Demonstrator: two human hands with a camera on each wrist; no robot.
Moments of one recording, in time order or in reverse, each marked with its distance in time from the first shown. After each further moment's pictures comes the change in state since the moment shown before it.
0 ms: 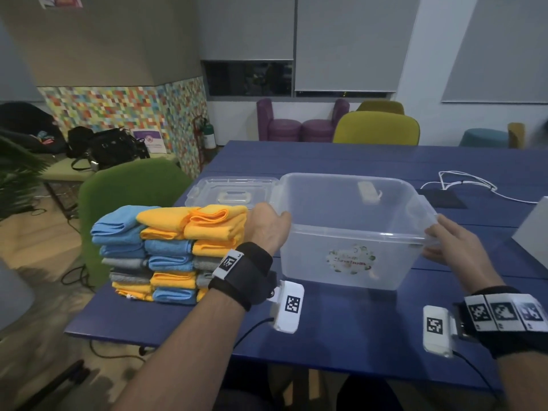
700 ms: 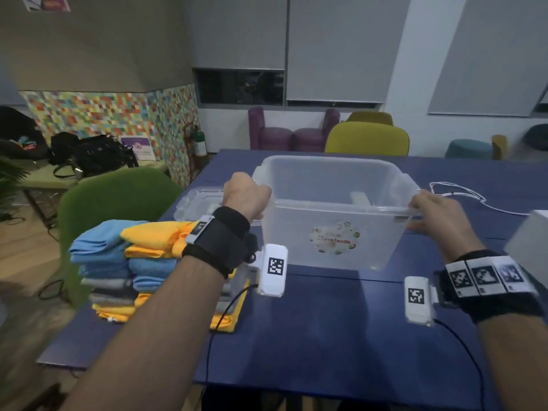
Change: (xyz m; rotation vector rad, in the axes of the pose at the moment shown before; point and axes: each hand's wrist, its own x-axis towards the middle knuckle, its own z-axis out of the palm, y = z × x) left_hand 0.064 0.028 -0.049 -0.275 -0.026 -0.078; right_hand 0.047 -0.062 0.031 0.002 0.012 -0.123
